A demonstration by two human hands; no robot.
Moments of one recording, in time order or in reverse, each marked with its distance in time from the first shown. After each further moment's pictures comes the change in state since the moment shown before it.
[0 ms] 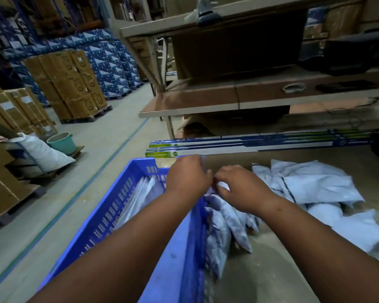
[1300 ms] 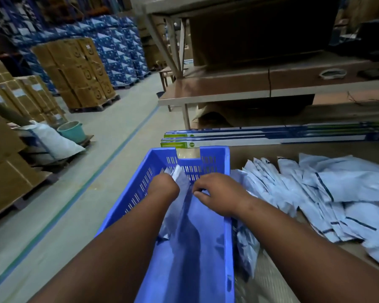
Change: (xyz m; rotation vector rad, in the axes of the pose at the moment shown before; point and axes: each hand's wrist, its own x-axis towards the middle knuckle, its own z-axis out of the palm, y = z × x) left_hand 0.033 -0.202 0.072 0.136 -0.369 -0.406; right_hand 0.062 -0.083 0.087 0.100 -0.147 -0.059
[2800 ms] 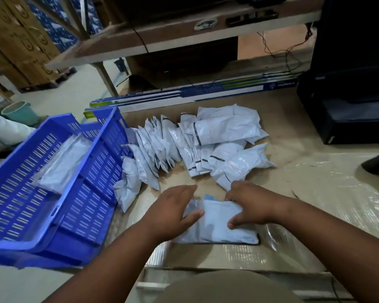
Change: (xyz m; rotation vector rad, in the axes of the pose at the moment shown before) left_hand -0.330 0.247 0.161 -0.026 -0.076 0.867; right_hand -0.402 0.262 -0.079 -0.090 -0.428 0.188
